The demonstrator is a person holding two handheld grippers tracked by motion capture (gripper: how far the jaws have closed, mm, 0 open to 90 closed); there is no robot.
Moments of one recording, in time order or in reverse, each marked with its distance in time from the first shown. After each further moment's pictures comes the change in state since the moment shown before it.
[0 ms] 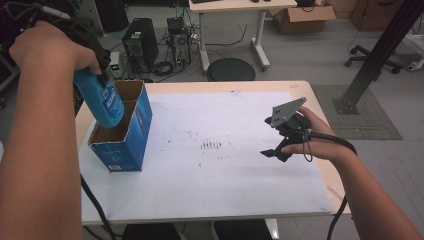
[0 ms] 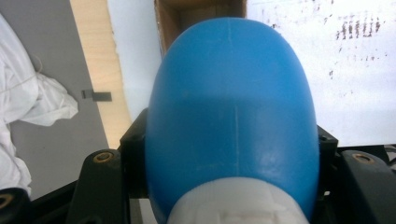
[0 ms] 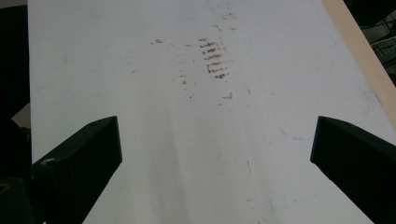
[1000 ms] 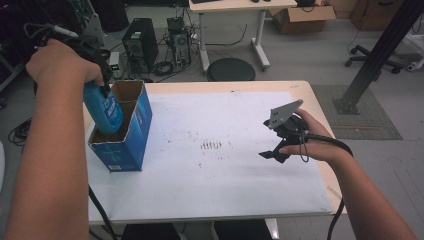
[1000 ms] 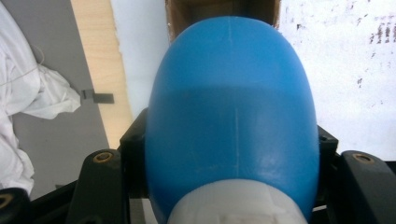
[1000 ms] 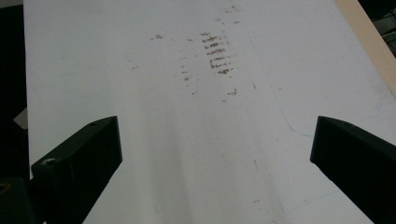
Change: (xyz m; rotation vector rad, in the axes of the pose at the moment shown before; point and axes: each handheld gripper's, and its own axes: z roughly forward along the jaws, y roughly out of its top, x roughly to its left) left arm 0.010 0.015 0.045 0.033 0.021 -0.025; right arm -0.001 -0.006 0.011 0.005 0.012 0.023
